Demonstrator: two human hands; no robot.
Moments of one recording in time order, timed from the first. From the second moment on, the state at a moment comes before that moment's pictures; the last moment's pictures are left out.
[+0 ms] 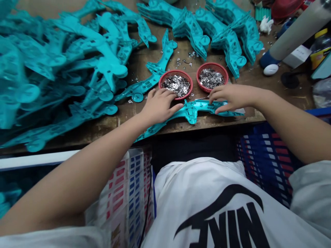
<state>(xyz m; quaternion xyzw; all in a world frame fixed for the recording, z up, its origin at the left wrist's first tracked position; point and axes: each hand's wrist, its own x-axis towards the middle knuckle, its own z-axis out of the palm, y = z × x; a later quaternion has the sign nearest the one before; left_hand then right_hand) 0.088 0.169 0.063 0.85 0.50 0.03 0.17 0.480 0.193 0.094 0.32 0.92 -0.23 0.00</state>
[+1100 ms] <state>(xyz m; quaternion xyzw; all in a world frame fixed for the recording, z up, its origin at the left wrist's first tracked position) 0.125 0.123 0.081 0.68 0.37 0.46 0.44 0.393 0.128 0.112 0.37 0.81 -0.33 -0.31</state>
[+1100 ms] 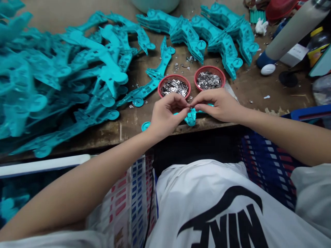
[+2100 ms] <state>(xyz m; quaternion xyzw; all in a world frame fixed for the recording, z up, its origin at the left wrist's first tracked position) 0.091 0.137 0.080 0.96 0.23 -0.05 0.17 0.437 0.173 0.093 0.36 0.87 -0.30 -0.13</state>
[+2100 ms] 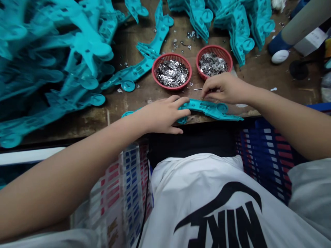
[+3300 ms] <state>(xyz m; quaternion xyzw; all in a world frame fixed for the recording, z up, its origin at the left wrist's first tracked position) 0.105 0.118 0.069 0.95 0.25 -0.09 0.15 0.422 0.167 0.075 0.27 0.94 -0.19 -0.09</state>
